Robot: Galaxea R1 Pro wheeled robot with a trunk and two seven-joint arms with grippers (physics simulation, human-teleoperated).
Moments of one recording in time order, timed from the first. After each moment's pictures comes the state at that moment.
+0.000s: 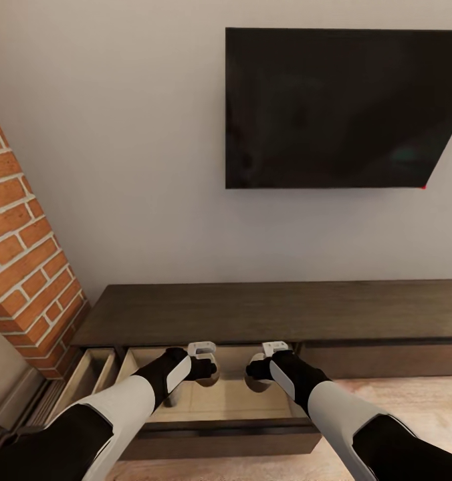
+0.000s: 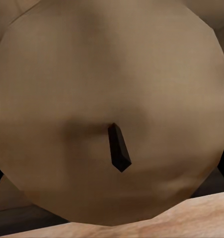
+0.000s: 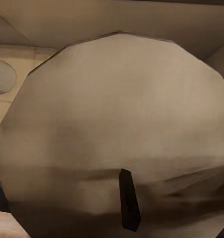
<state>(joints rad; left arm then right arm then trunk) -0.90 -0.17 -0.45 -0.17 0.59 0.43 0.07 -0.86 0.12 0.46 -0.25 -0.43 0.43 -0.06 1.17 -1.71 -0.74</state>
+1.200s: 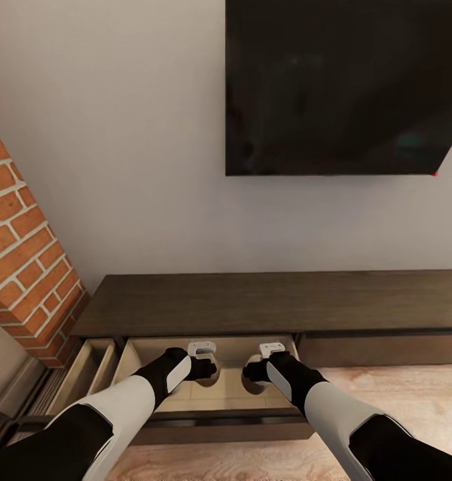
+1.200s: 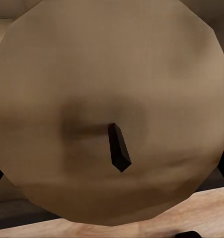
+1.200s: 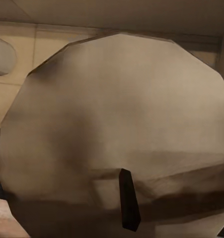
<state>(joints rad) -0.90 -0.17 -0.45 -0.17 0.59 0.43 0.07 -0.86 0.14 0.46 -0.24 -0.43 0.43 -0.06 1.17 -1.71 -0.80</state>
